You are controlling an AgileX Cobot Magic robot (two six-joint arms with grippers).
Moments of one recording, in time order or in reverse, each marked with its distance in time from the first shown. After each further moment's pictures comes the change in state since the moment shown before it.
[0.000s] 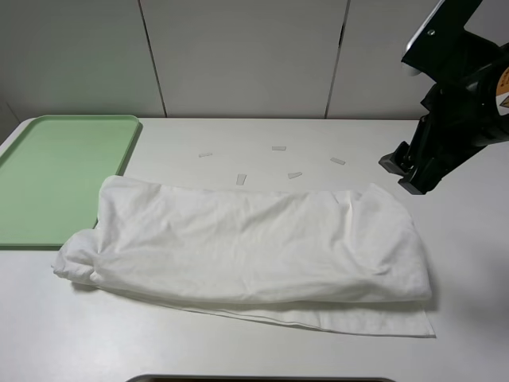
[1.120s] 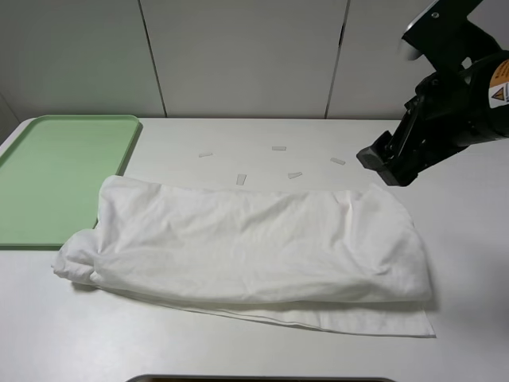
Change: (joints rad) left arm 0.009 -0.197 0.228 -0.134 0.075 0.029; right arm 0.000 0.000 0.000 0.167 -0.077 0.015
